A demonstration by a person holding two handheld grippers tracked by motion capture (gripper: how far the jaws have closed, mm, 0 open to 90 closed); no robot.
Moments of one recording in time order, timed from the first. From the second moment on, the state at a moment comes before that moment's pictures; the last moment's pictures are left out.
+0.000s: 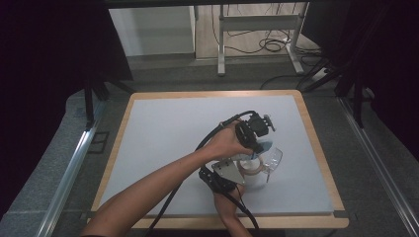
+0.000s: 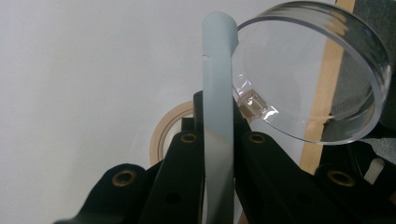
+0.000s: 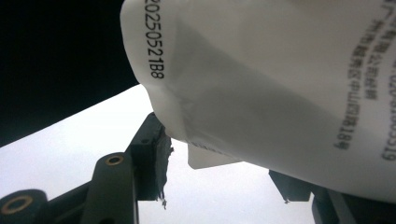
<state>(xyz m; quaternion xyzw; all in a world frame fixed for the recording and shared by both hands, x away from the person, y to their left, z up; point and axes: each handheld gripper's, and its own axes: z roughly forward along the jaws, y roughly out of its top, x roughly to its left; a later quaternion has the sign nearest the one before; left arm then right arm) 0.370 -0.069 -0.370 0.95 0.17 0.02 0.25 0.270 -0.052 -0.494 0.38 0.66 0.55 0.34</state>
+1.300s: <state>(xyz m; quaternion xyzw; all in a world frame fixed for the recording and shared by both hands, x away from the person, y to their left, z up) 0.371 -0.069 -0.371 0.96 0.17 0.01 0.24 0.272 -0.049 -0.489 0.37 0.67 0.54 0.35</state>
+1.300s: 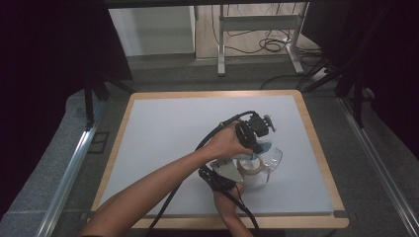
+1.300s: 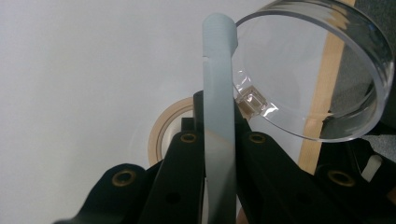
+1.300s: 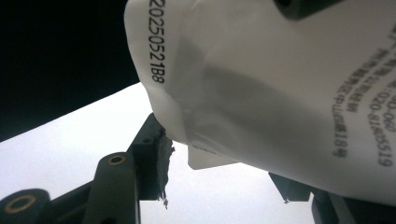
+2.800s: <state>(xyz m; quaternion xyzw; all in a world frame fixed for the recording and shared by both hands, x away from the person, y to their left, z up) 0.371 -0.068 -0.368 0.96 0.17 0.01 0.24 0.270 -0.049 -0.487 0.36 0.66 0.54 0.36</state>
